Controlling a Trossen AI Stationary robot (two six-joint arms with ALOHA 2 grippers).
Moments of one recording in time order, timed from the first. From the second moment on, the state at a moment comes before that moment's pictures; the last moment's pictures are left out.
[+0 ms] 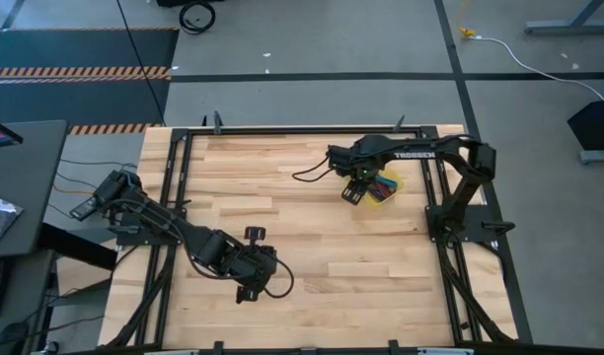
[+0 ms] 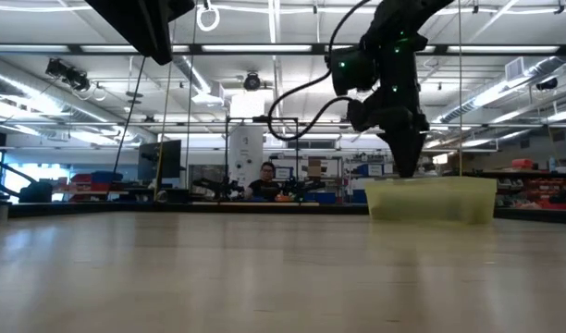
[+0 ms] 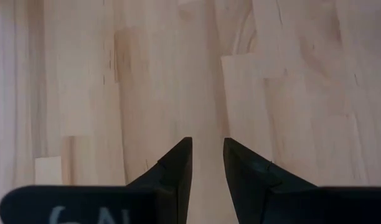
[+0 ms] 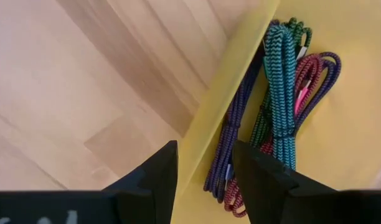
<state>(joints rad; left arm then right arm) -0.53 1.63 1.34 -0.88 -0.32 -0.33 -0.32 1.72 1.26 -1.12 0.11 0.31</state>
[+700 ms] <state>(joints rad) -0.54 1.63 1.34 -0.87 -0.34 -0.36 -0.21 1.81 1.26 -0.99 0.12 0.18</state>
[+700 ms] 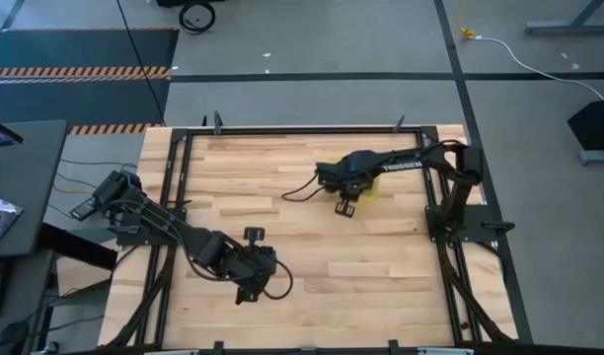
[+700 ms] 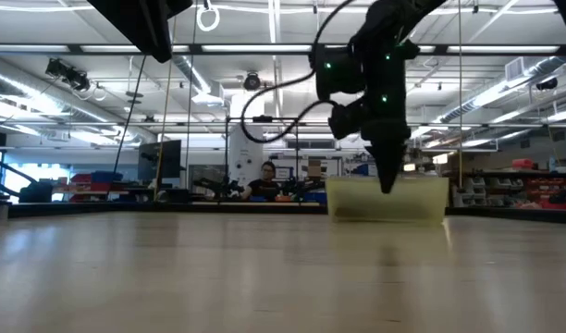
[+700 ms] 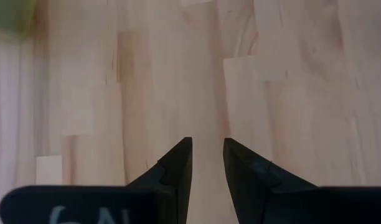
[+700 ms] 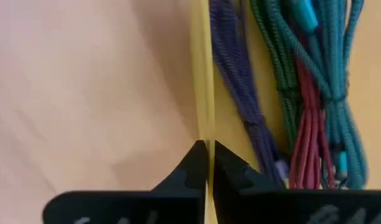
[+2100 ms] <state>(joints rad) -0.57 1.47 1.34 -0.95 -0.44 -0.41 0.16 2.09 1.61 -0.85 0.08 0.11</state>
